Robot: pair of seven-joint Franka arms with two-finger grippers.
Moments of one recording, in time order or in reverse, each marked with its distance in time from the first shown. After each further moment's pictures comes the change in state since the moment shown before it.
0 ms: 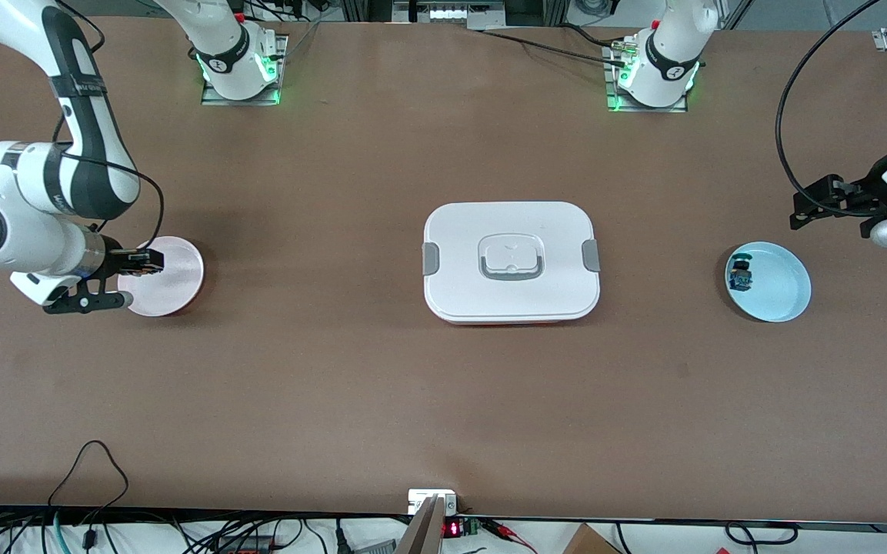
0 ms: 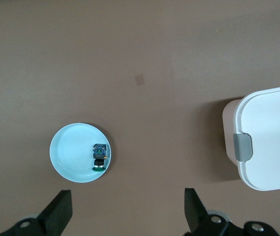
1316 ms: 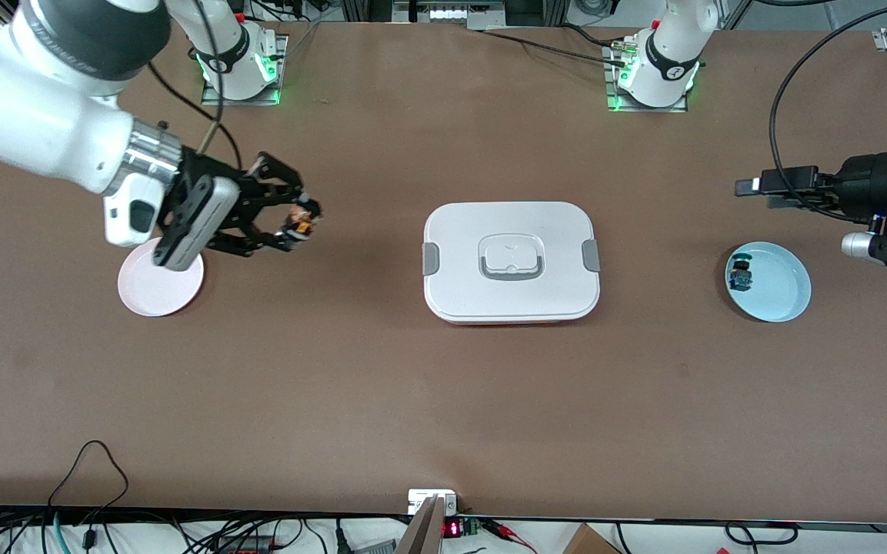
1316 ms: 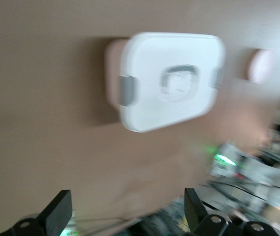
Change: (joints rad) left arm 0.162 0.132 0.000 -0.008 -0.688 -0.354 -0.001; right arm 0.227 -0.136 0.191 0.268 0.794 0.013 -0.373
